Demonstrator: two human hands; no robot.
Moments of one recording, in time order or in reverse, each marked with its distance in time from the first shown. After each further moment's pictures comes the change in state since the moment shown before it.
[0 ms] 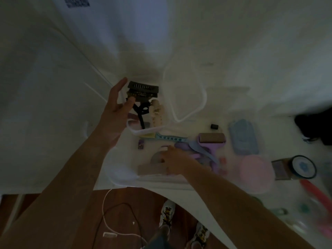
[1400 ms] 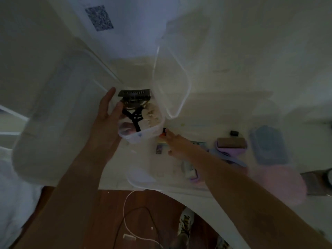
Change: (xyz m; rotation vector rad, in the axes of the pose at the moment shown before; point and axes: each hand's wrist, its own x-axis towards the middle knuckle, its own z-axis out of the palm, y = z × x) left_hand -0.033 0.031 -0.031 -0.108 0.213 -0.001; right_hand 0.082 0.013 -0.015 0.131 0.267 -0.122
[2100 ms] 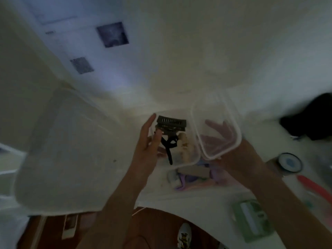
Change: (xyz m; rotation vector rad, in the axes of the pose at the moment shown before) left_hand -0.075 0.007 0.106 0.202 -0.333 0.083; right_hand -0.261 -0.011 -0.123 1.783 0.595 0.090
